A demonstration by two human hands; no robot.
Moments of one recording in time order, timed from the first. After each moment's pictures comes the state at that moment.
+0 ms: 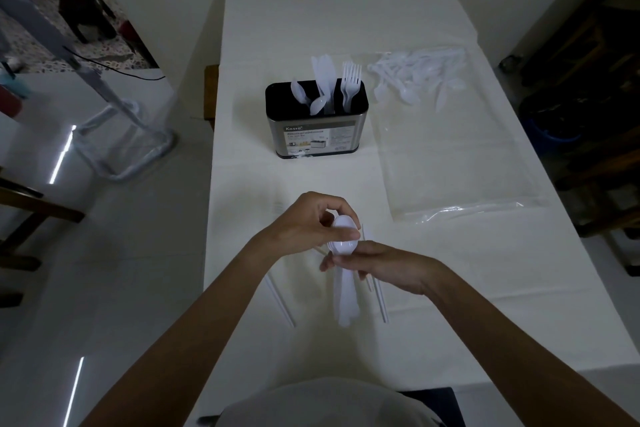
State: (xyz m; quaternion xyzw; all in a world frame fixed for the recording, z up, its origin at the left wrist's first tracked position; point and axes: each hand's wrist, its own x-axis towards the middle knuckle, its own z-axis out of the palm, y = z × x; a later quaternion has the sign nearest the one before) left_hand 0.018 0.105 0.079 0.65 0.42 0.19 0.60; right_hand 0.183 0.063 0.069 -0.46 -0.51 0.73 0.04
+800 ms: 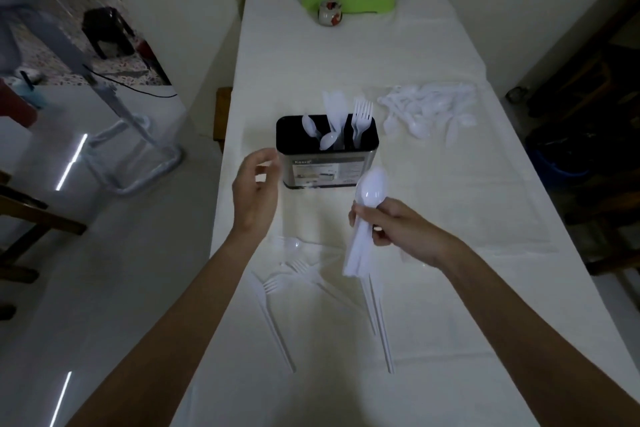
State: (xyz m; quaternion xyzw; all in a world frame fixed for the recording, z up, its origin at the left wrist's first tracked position) left_hand -0.021 0.178 0.067 0.45 0.64 0.51 0.36; right_hand 0.197 0.146 0.089 -0.50 -0.54 0.65 0.21
